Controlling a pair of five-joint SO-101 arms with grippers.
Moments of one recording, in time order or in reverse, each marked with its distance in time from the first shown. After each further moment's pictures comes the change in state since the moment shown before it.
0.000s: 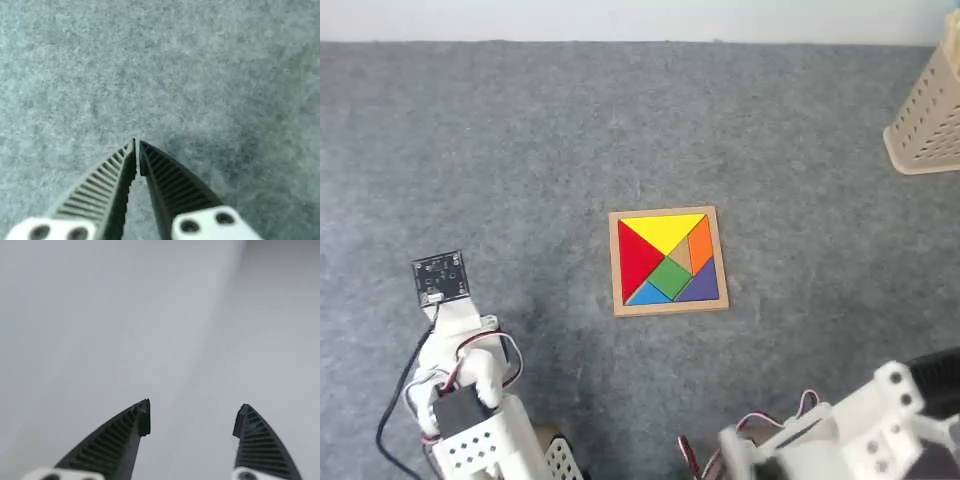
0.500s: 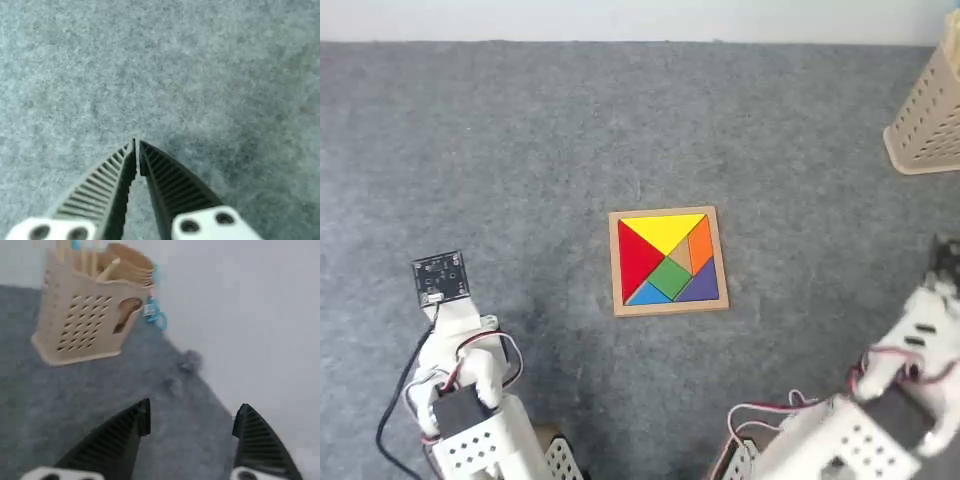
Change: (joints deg) left arm 0.0 0.0 0.0 0.0 0.0; right arm -12.3 27.1 29.3 1.7 0.0
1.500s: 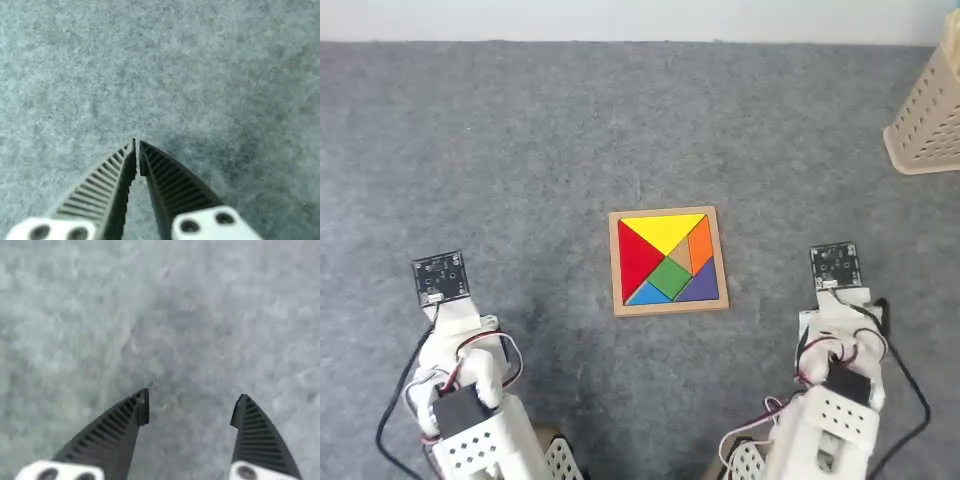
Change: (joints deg) left arm 0.0 0.0 0.0 0.0 0.0; right arm -19.7 2.5 33.6 -7.2 -0.2
